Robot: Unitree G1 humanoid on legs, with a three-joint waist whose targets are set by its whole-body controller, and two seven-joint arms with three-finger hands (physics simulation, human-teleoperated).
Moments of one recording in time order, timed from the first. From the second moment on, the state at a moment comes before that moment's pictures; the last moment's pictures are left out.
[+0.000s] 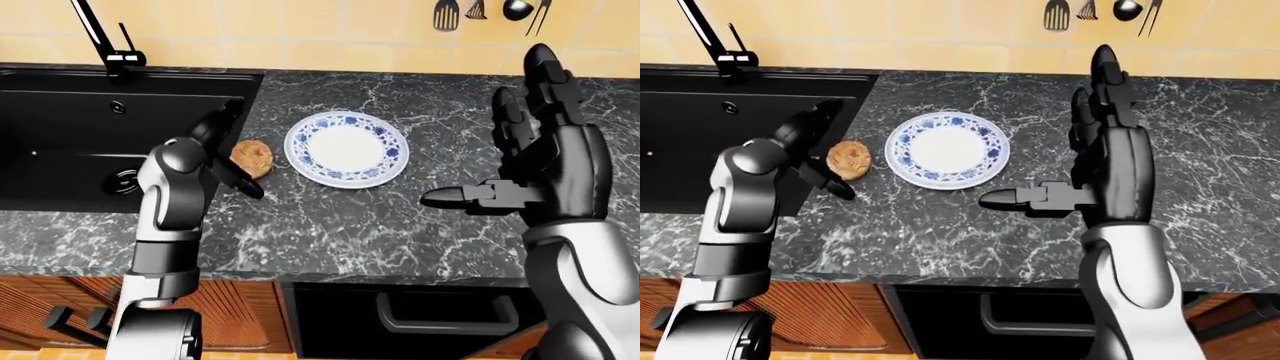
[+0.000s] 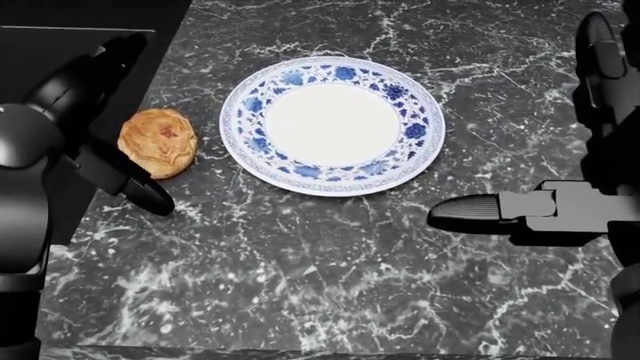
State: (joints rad) left arm -0.82 0.33 0.09 0.25 0.61 0.54 -0.63; right arm -0.37 -0.21 -0.24 -0.93 0.20 0.95 -0.10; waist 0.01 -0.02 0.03
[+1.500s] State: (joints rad) left arm -0.97 0.33 0.07 0.27 0.66 0.58 -0.66; right arm -0.38 -0.23 -0.28 -0.97 0.24 0.99 -0.10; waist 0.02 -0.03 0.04
